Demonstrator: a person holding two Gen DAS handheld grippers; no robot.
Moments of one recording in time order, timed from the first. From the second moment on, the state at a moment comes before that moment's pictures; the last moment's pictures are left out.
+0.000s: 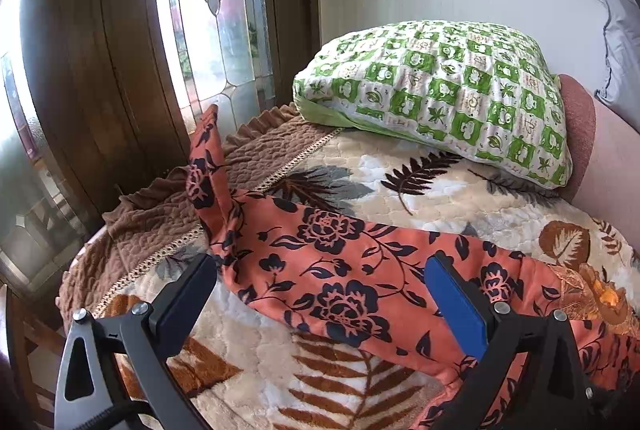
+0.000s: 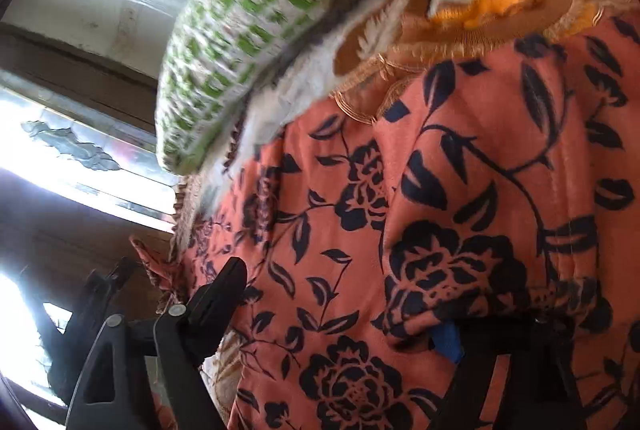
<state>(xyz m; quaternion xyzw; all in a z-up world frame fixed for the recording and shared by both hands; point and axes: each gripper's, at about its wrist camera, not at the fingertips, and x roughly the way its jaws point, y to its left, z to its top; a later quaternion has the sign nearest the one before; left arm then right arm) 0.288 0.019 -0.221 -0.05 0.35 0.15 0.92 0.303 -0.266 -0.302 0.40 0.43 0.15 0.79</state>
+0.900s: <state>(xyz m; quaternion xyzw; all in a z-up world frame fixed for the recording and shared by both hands) 0.251 -0.230 -0.292 0.15 0.39 -0.14 0.90 0.198 -0.449 -0.335 0.55 0.35 0.09 0.75</state>
